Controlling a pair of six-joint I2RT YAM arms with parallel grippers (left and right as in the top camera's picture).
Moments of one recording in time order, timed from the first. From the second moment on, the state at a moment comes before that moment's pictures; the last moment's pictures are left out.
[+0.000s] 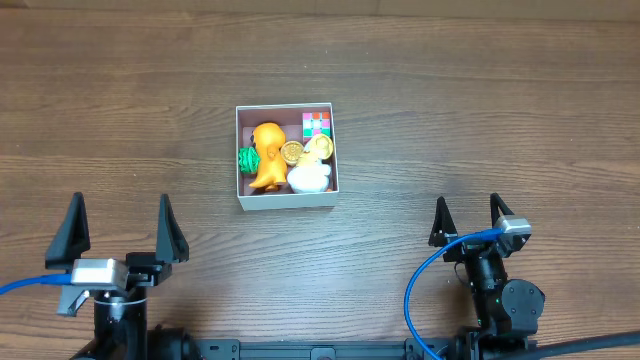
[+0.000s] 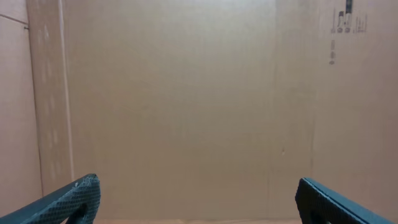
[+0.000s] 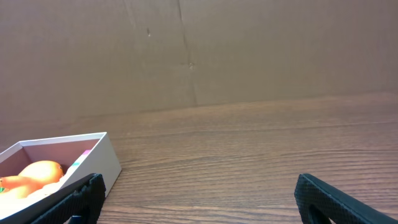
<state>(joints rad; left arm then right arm) 0.07 0.02 0.45 -0.06 0.06 -0.05 -0.04 0.01 0.02 -0.02 -0.17 0.15</state>
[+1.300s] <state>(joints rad) 0.08 0.02 0.01 0.27 0.00 -0.04 -0.04 0.01 0.02 -0.02 -0.17 0.15</state>
